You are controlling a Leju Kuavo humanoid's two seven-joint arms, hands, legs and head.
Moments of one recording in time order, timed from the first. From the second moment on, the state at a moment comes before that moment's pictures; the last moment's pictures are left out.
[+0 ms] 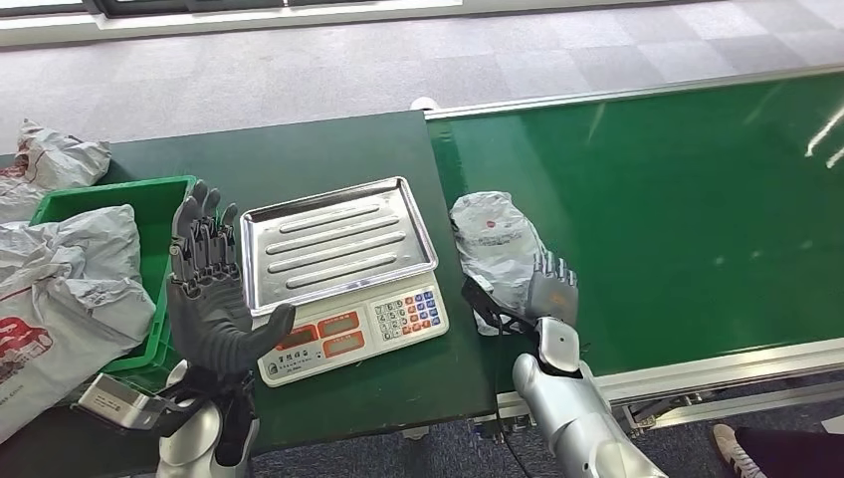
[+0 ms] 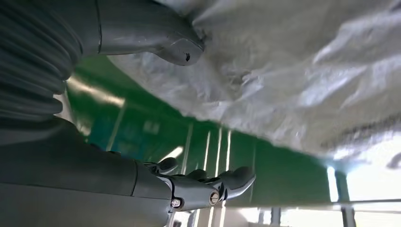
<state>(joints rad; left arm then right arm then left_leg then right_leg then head) -0.06 -0.28 -0.12 -1.65 -0.08 -0.14 -0.67 -0.54 0.23 -0.15 -0.48 1.40 -0.29 0.10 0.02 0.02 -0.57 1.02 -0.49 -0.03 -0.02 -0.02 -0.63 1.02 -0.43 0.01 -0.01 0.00</state>
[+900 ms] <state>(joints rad) -0.15 -0.29 -0.15 -1.58 -0.10 -0.22 -0.70 -0.68 0.24 -0.26 -0.30 1.27 0.14 -0.09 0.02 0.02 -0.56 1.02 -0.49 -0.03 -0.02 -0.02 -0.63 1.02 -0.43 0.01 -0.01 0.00</state>
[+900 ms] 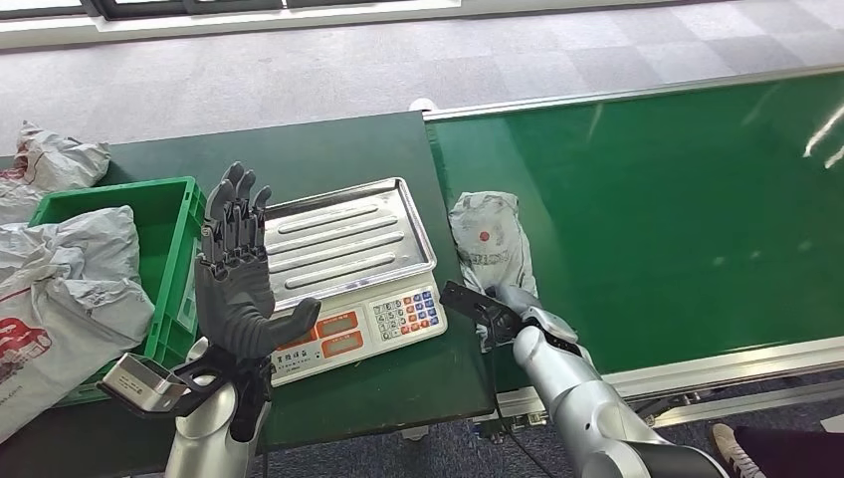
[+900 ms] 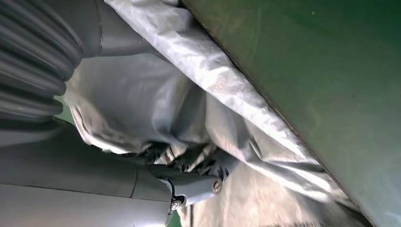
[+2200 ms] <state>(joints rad) -0.10 -0.29 -0.10 -1.63 -0.12 -0.15 -0.70 -0.53 0.29 -0.05 -0.95 1.05 -0.27 -0.21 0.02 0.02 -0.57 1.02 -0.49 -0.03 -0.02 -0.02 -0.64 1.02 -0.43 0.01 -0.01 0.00</state>
